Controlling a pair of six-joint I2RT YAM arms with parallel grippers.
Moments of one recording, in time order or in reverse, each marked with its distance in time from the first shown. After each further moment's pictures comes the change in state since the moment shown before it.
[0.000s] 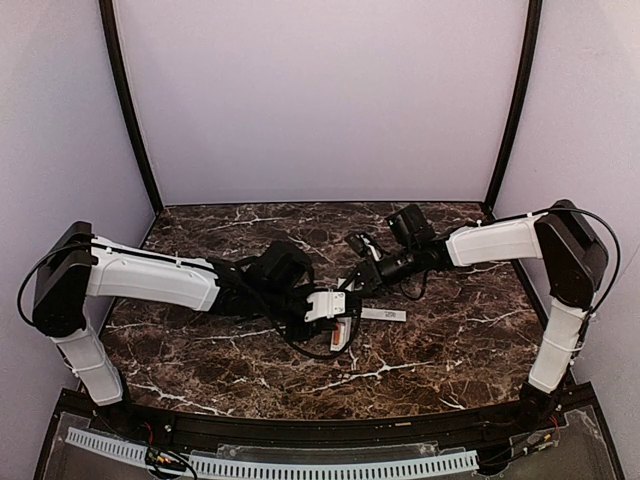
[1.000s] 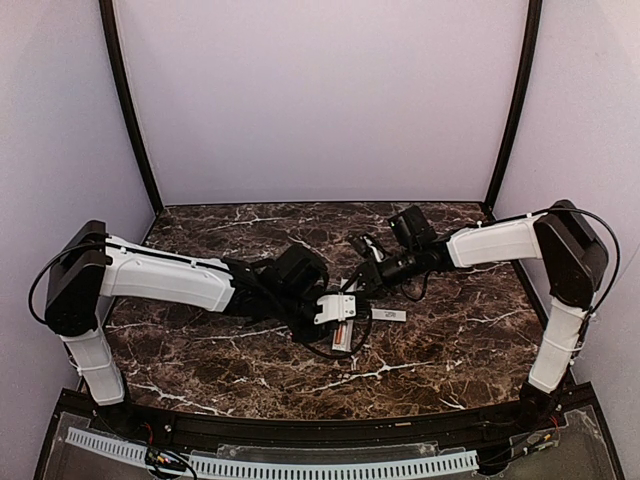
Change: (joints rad) left arm -0.031 0.075 0.085 -0.081 -0.136 -0.024; right arm -0.005 0.000 -0.015 0.005 0.043 0.025
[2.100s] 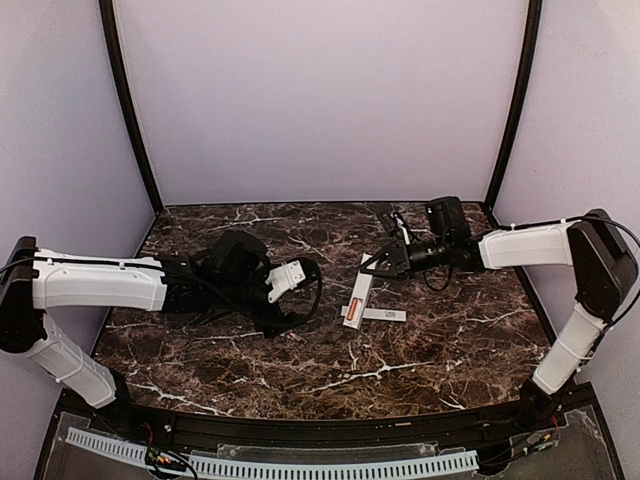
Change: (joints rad) left arm 0.099 -0.349 -0.249 0.051 -0.068 -0.309; right arm -0.128 -0.157 -0.146 0.216 -0.097 0.020
